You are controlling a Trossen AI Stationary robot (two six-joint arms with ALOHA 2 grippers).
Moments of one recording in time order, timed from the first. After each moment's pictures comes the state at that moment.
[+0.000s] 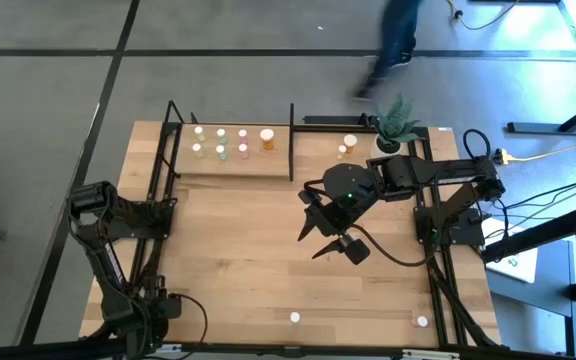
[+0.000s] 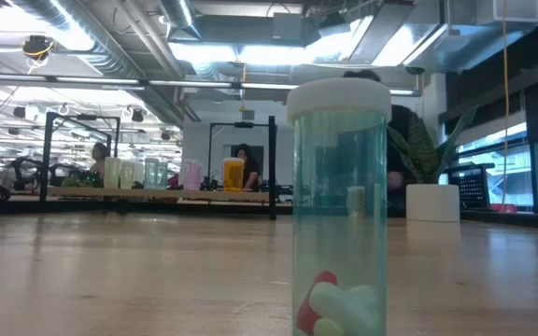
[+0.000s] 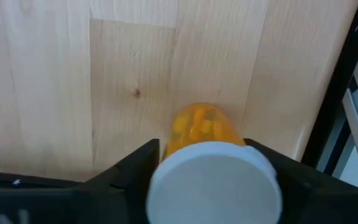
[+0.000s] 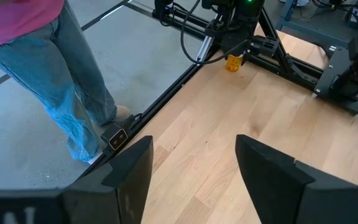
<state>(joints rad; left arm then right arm) -1.27 1.71 1.04 -0.85 -0.05 -1.44 0.20 1.65 1.86 -0.86 -0.41 -0.27</state>
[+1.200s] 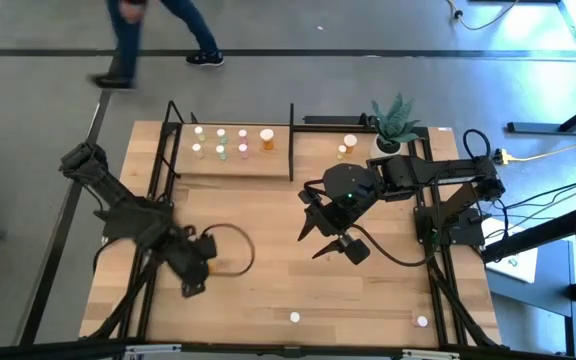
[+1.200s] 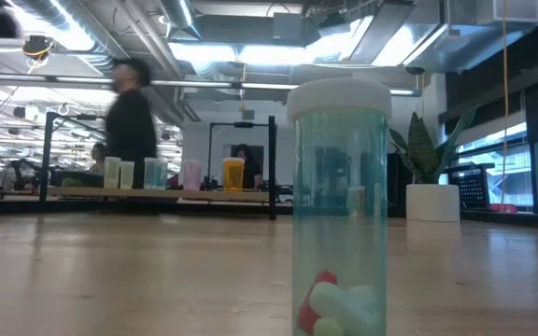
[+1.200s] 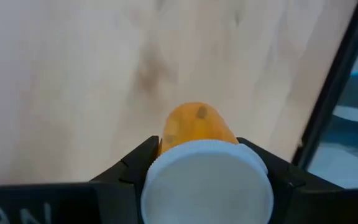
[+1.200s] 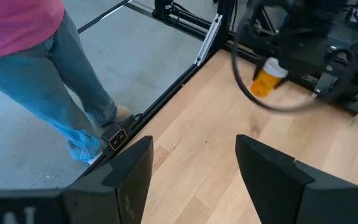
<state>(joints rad) -0.69 1.29 1.05 -1.03 -0.08 -1.06 0.20 1.65 1.86 -0.86 -0.41 -0.27</state>
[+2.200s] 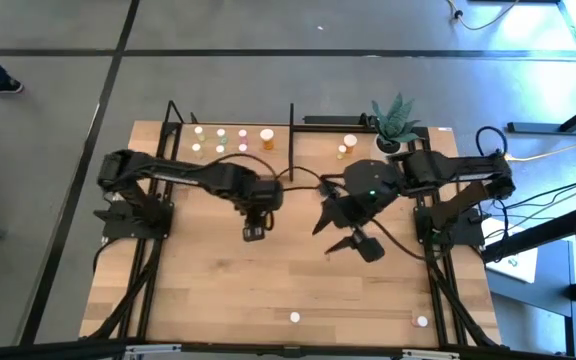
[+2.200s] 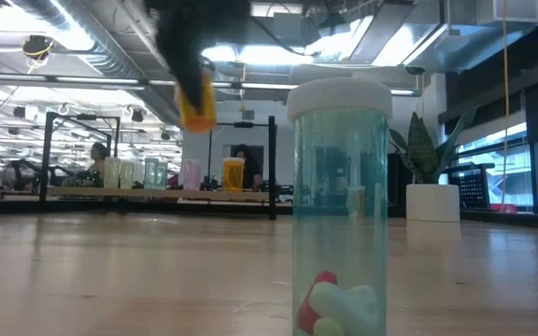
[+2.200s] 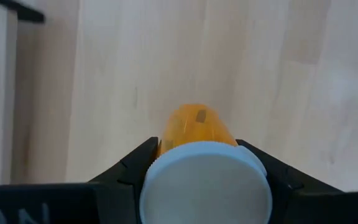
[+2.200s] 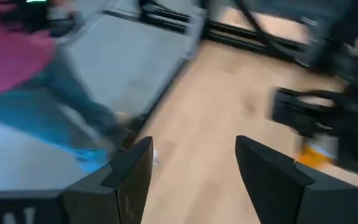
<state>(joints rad) -0.03 1.66 1.42 -1.04 -0.02 -0.20 0.22 1.57 1.86 -0.94 -0.33 -0.10</state>
